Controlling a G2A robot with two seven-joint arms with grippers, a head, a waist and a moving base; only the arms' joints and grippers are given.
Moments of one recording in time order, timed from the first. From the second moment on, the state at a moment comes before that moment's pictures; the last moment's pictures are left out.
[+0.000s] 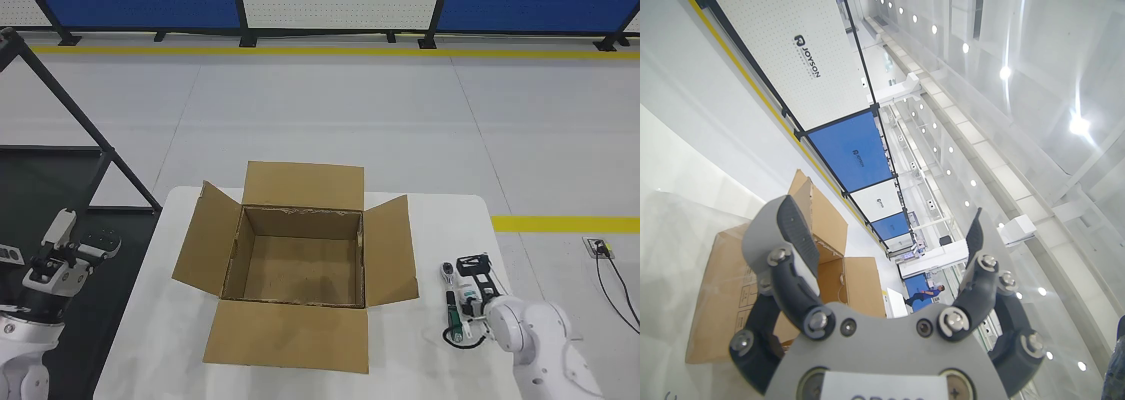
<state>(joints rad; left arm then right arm) 1.42 -1.05 -2.00 -1.90 -0.43 -0.08 -0.45 -1.05 -1.20 1.47 -1.52 -1.35 -0.02 1.14</state>
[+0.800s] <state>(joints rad) 1.44 -1.06 -2.02 -1.90 -0.45 -0.11 -0.45 -1.25 -1.19 1.62 -2.11 -1.15 -0.04 1.00</state>
